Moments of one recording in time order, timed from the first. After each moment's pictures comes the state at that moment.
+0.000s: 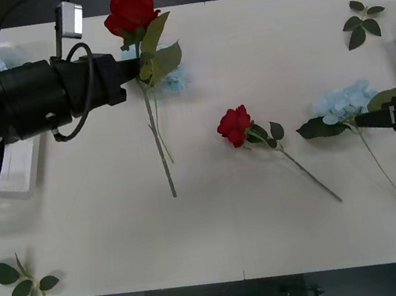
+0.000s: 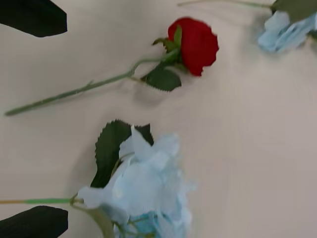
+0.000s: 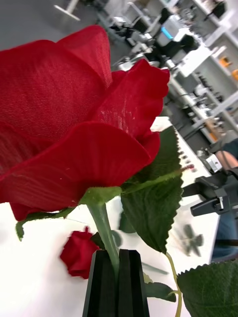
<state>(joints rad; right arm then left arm) -0.05 -1.04 0.01 -1.66 -1.72 0.94 2.05 -0.45 0.43 0.03 -1.73 1.51 1.10 -1.97</state>
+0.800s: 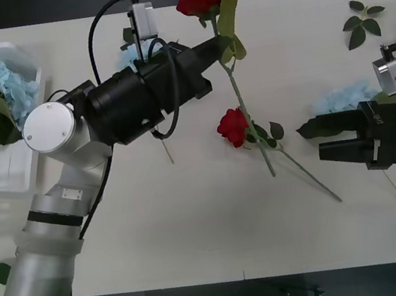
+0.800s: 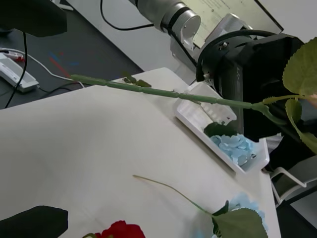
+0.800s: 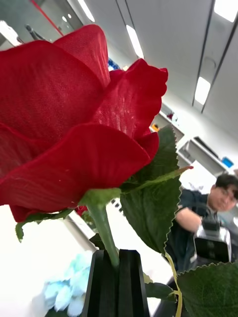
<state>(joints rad) 0.01 -0.82 -0.01 -1.80 -2.13 1.14 2.49 -0.45 0.14 -0.14 -1.58 1.78 0.84 -2.42</state>
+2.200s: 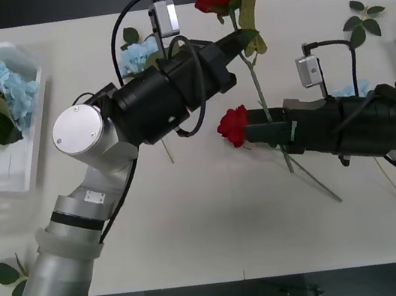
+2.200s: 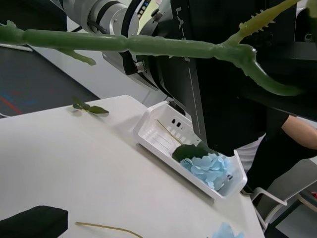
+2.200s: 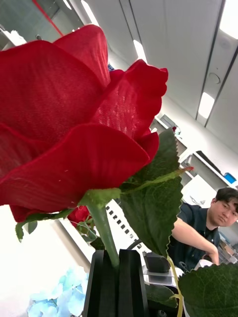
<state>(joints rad) -0.24 -0.64 0.25 -1.58 -2.20 1.01 2.49 -0.45 0.10 -0.22 -1.58 1.78 0.72 -2.42</state>
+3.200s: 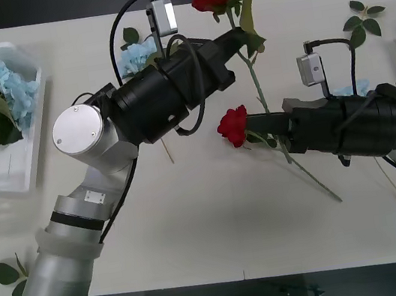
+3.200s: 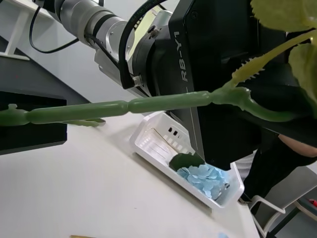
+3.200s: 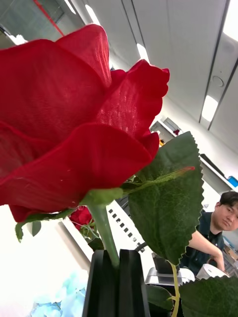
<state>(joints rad) -0.24 -0.64 0.25 -1.58 -2.24 1.03 2.49 -0.45 0.10 -0.22 -1.58 1.78 0.70 -2.42</state>
